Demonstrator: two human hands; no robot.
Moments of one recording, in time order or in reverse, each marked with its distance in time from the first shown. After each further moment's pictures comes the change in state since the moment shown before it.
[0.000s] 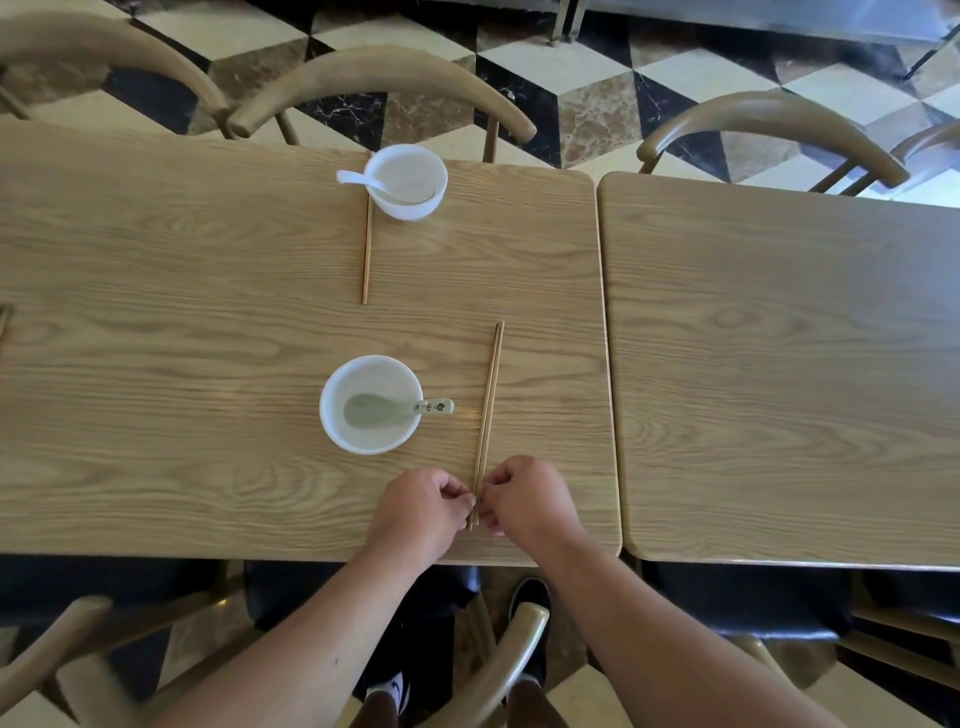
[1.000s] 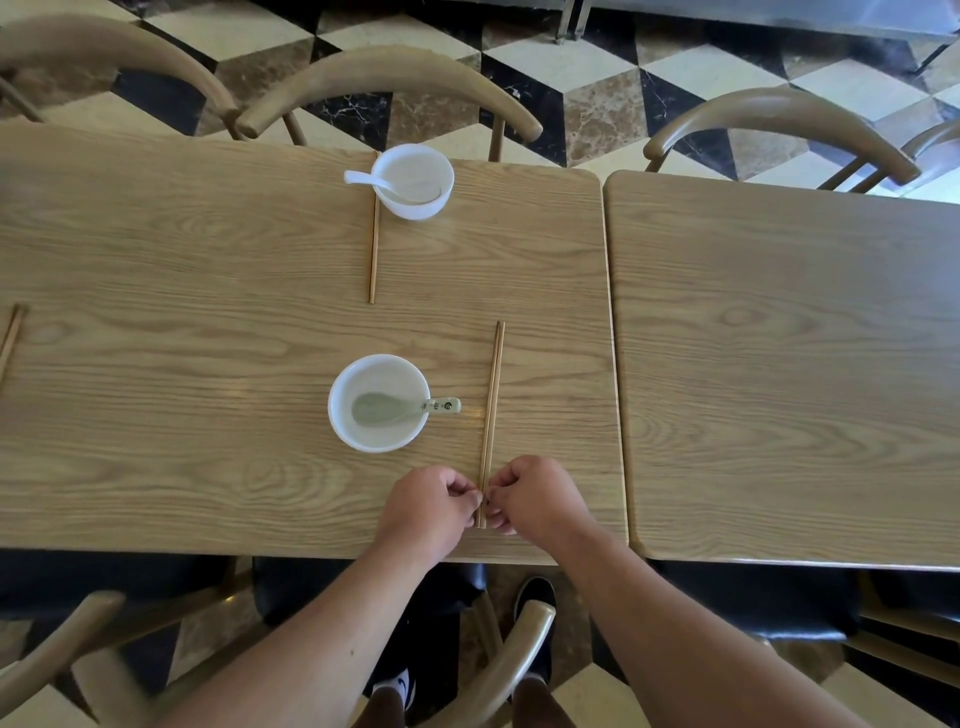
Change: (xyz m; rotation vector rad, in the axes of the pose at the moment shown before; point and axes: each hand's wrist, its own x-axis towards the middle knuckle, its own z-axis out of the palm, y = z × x) left_hand 0.001 -0.002 0.000 -0.033 -0.011 -0.003; right_hand 0.007 0.002 -0.004 -0.008 -0.085 -0.006
